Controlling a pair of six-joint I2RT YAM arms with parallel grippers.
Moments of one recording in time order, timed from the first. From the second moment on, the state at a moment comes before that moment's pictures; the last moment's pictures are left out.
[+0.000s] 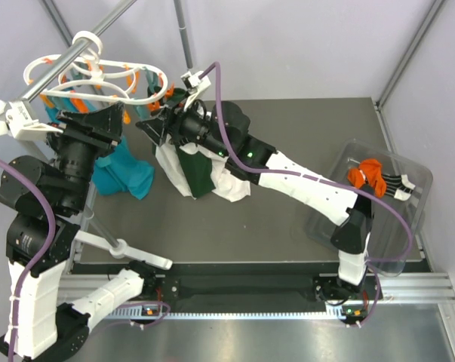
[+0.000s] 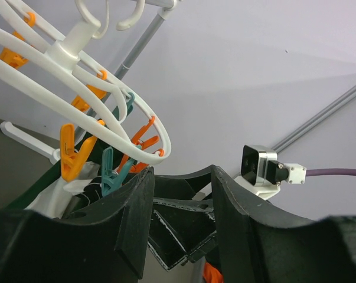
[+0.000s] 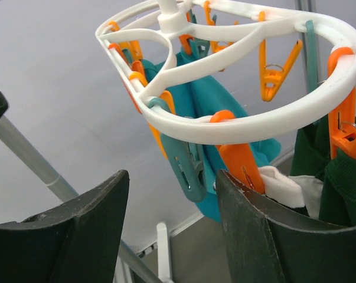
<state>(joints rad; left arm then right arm) -0.46 0.87 1.67 -0.56 -0.36 -0.66 1.07 1.86 1.96 0.14 -0.04 0.42</state>
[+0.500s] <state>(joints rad) -0.46 0.87 1.67 -0.56 -0.36 -0.66 1.08 1.91 2.01 0.11 0.02 0.34</state>
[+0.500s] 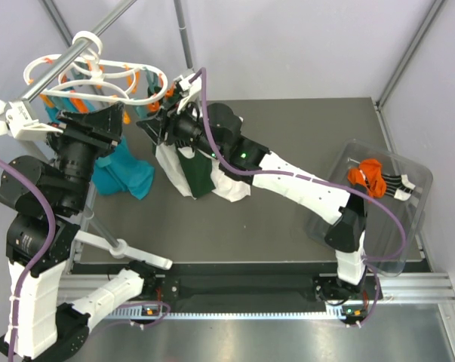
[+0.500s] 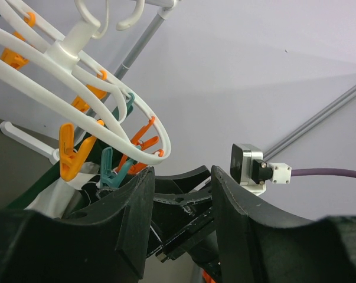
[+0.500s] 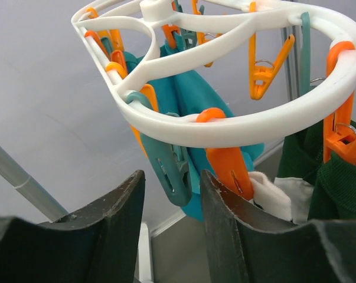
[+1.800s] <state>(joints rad) -0.46 0.97 1.56 -0.55 -0.36 -0.70 1.02 1.81 2.01 -0.09 -0.14 0.40</state>
